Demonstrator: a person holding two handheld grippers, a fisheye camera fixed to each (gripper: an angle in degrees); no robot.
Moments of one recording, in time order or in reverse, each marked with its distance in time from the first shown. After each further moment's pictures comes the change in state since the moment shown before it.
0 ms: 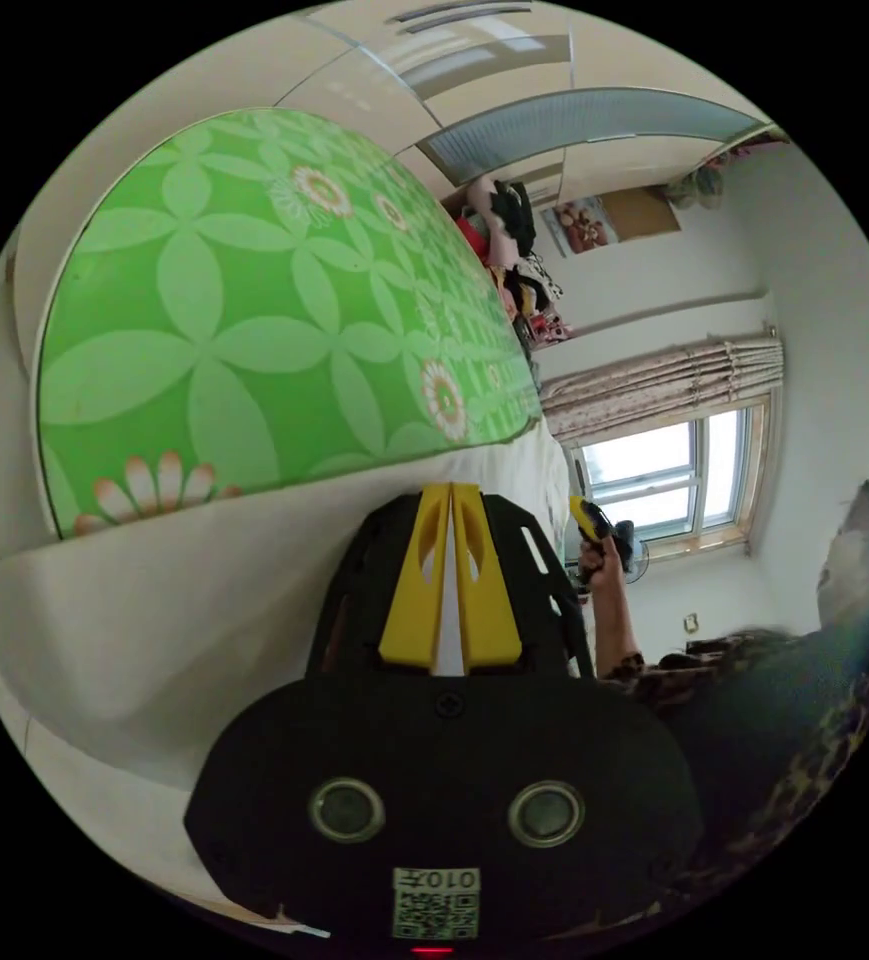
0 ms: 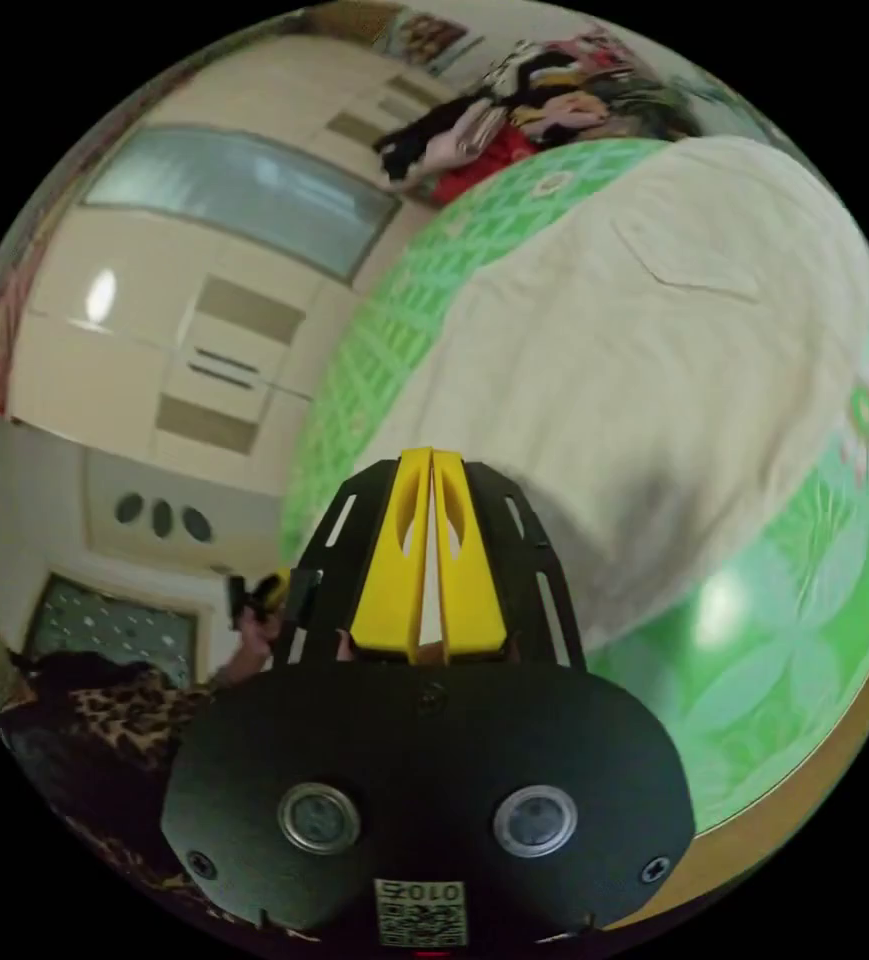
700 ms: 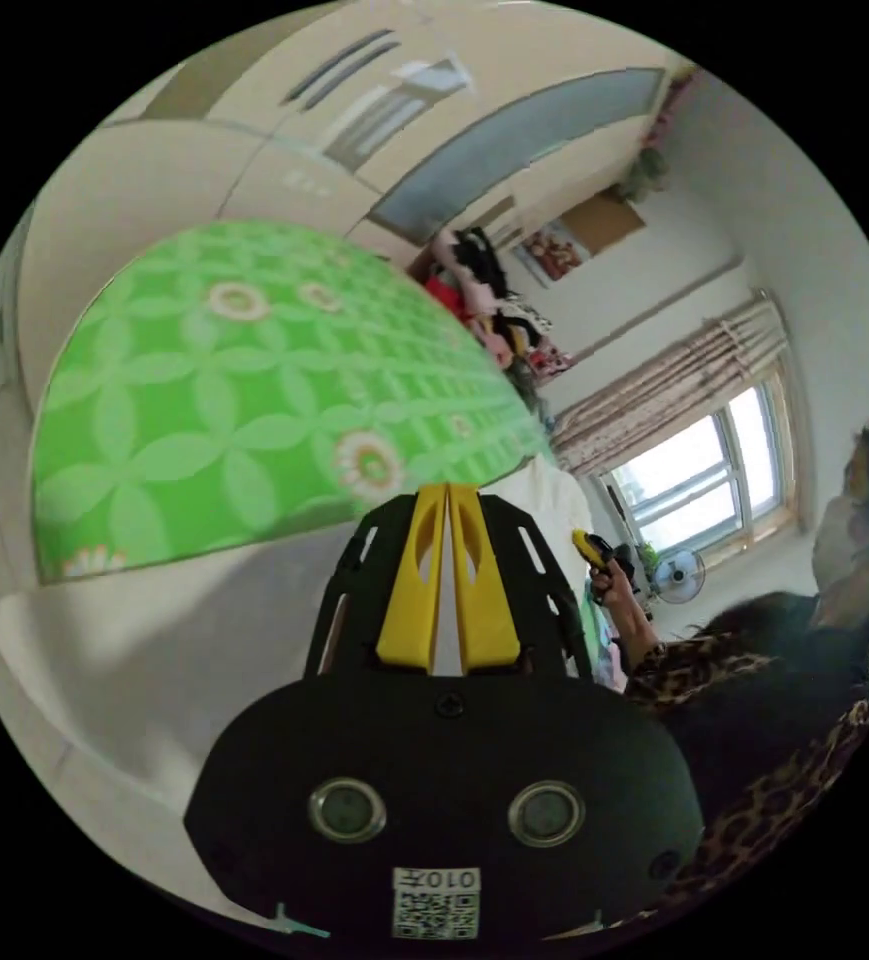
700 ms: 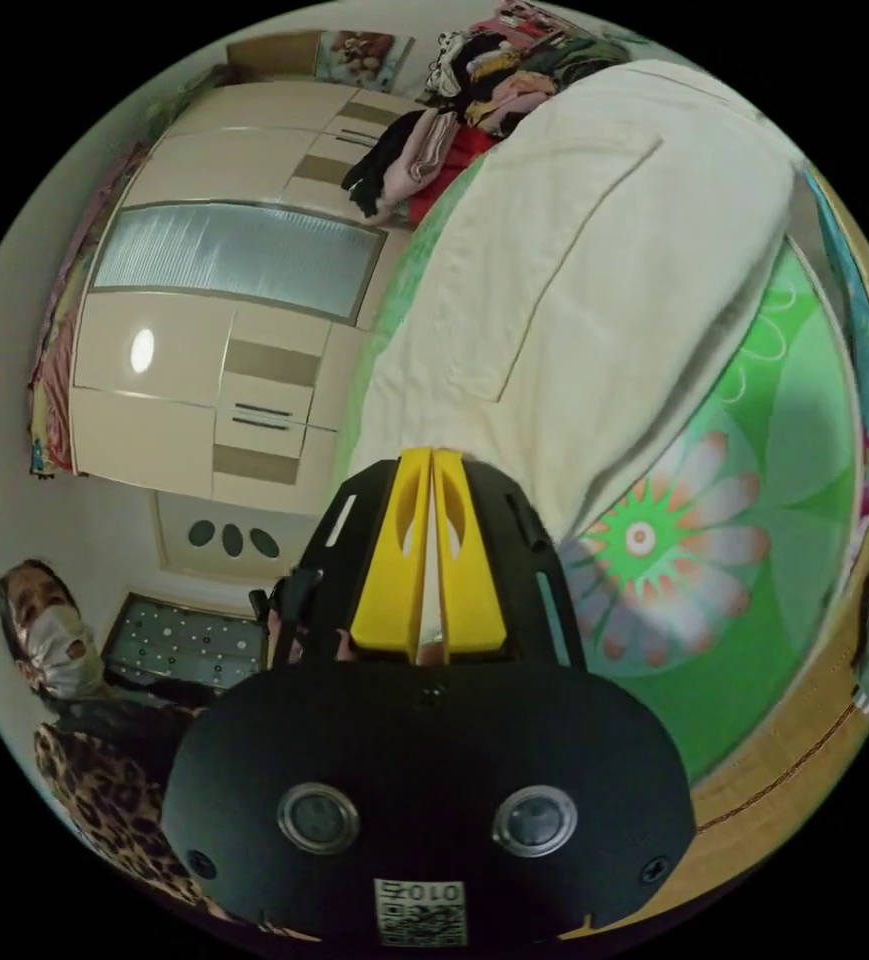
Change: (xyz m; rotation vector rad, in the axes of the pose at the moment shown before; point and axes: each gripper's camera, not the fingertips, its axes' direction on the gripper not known) left arm 0.151 -0.069 -0.072 0.198 -0.148 0.167; right arm 0.242 -0.099 -0.174 0.043 -0.276 0.071
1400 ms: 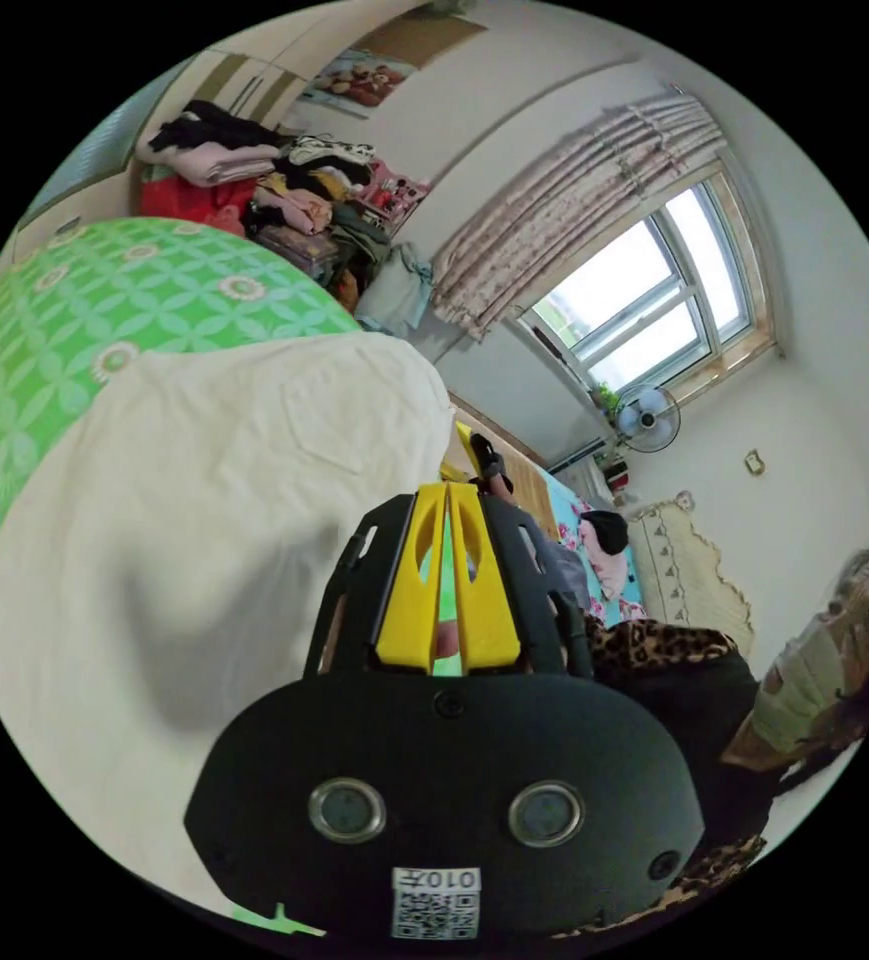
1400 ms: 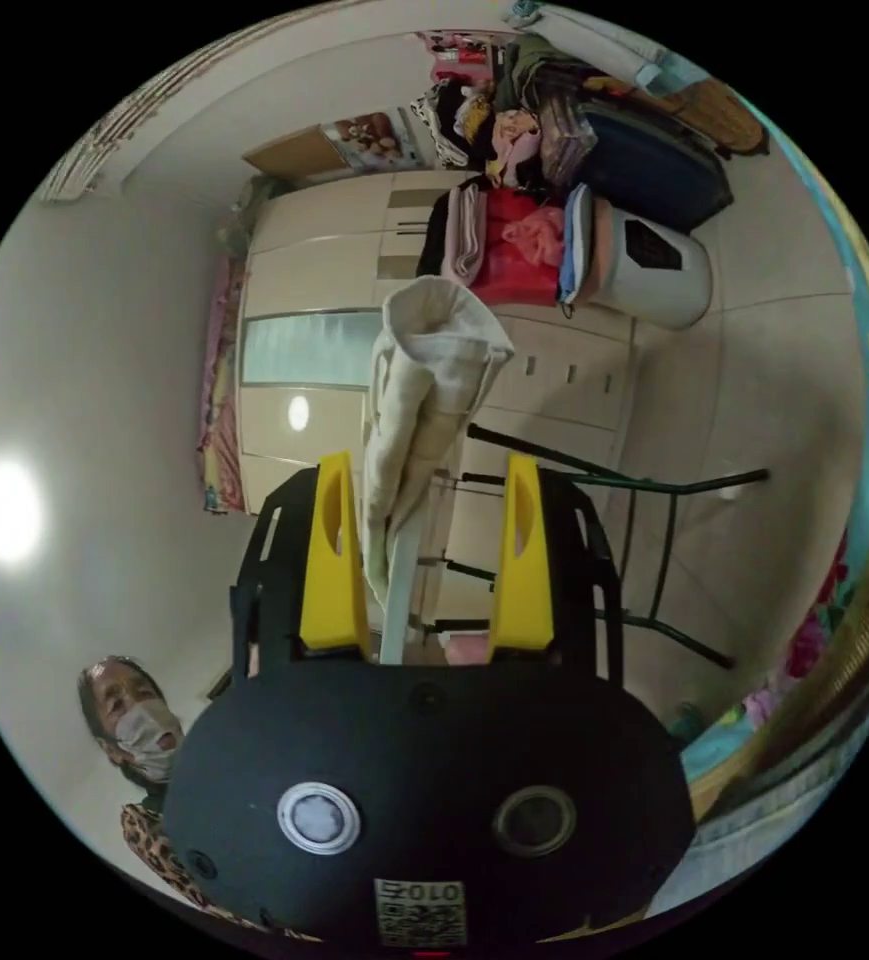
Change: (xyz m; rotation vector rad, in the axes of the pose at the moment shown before) left arm 0.474 -0.066 0.318 -0.380 0.115 0.345; right arm 0.250 -0.142 -0.260 0.116 -0.538 0.028
